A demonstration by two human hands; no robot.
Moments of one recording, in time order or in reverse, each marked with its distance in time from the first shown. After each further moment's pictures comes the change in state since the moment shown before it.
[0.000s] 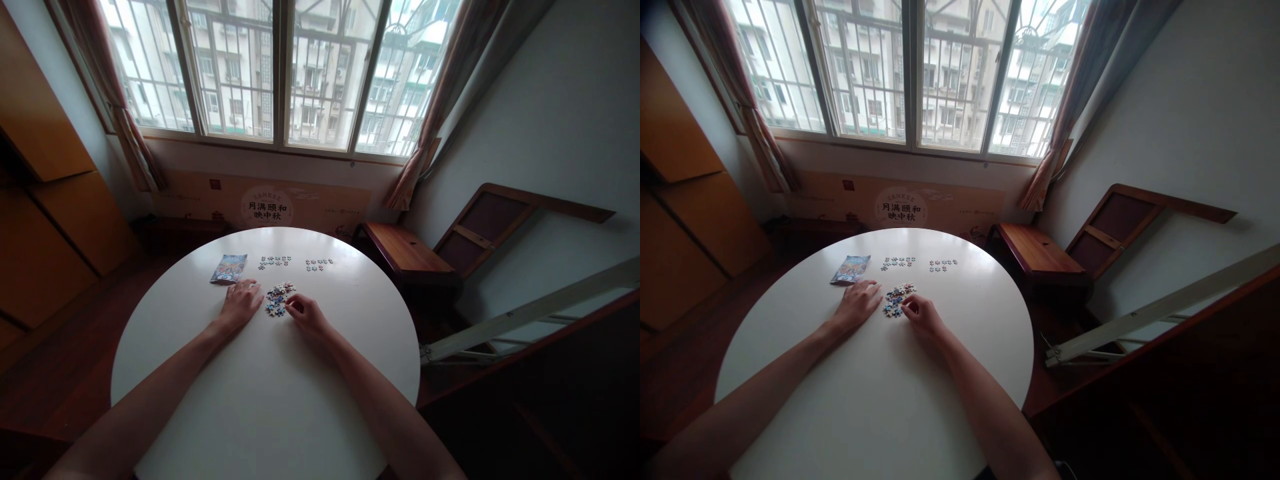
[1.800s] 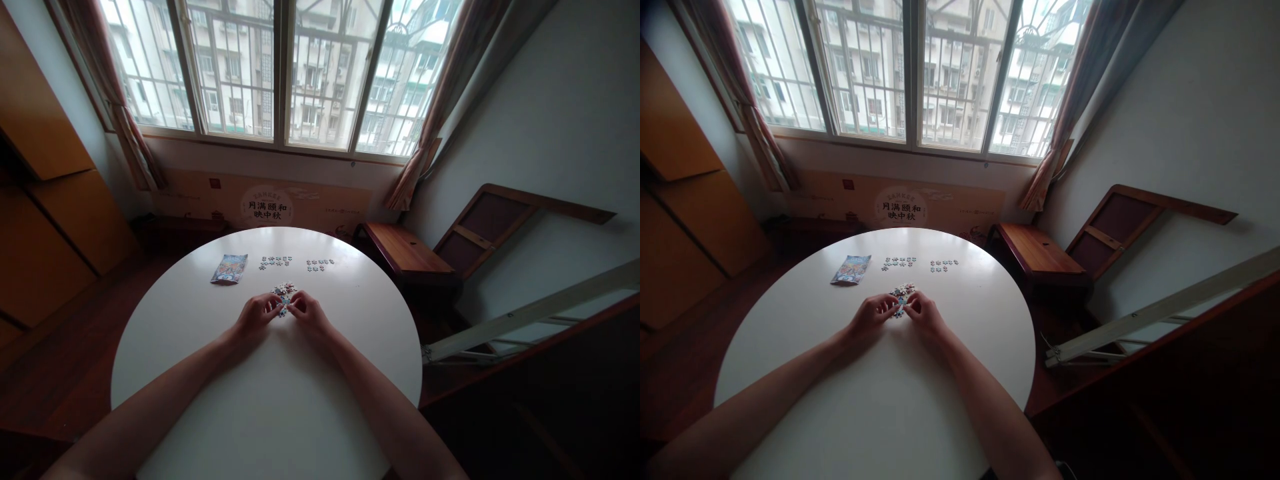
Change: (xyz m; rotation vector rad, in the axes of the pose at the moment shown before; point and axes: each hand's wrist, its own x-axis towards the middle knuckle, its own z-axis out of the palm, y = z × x) left_hand -0.009 0.036 0.017 -0.655 0.020 0.066; right_hand 0.001 0.009 -0.002 0.004 0.025 0.020
